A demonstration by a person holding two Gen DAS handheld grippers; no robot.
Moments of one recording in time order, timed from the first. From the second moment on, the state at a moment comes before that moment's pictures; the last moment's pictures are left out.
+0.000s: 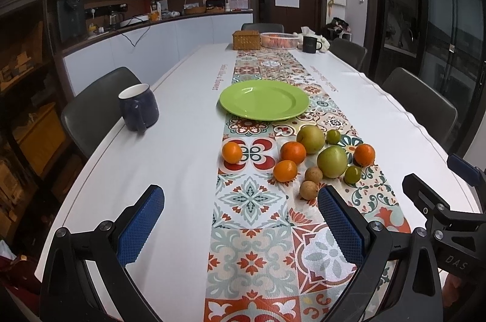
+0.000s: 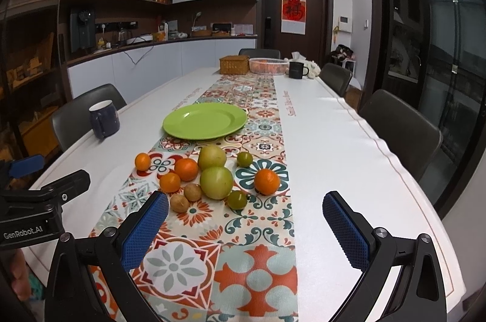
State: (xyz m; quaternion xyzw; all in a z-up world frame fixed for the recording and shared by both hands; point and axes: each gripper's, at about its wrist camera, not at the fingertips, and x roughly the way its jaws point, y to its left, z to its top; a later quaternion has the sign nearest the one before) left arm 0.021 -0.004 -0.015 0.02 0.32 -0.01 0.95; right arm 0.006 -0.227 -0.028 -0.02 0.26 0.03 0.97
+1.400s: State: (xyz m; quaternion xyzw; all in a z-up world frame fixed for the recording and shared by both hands) left arm 0.162 -0.048 -0.099 0.04 0.45 -0.16 0.88; right arm 0.133 -0.224 -0.104 -0.02 0.44 0.10 0.89
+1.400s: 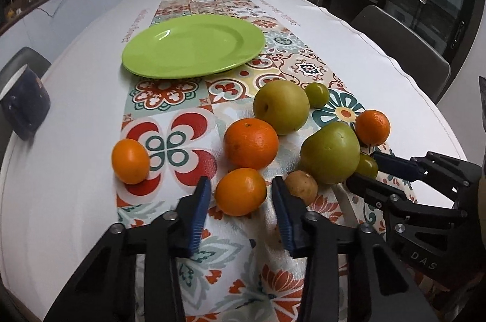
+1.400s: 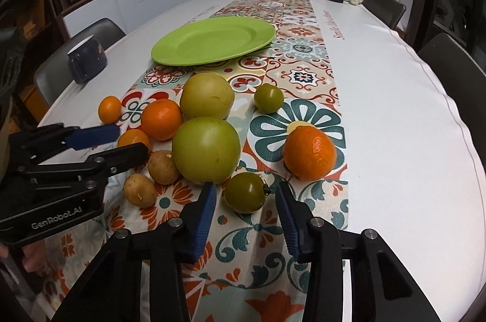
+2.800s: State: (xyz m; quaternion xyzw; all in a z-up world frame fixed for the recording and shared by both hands) left arm 0.264 -0.012 -0.008 0.05 0.37 -0.14 0.92; right arm 0.268 -0.178 -0.008 -0.05 0.35 0.21 0.91
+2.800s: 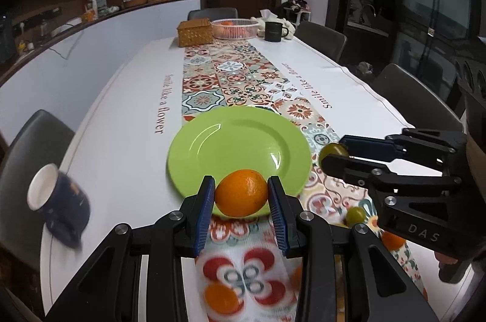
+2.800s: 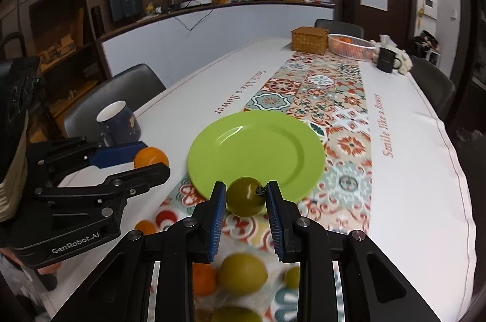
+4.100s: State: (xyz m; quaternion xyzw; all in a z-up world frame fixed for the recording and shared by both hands) left arm 0.208 -0.018 0.016 0.07 0.35 -0.07 0.93; right arm 0.231 -0.203 0.013 -0.05 0.33 0.18 0.93
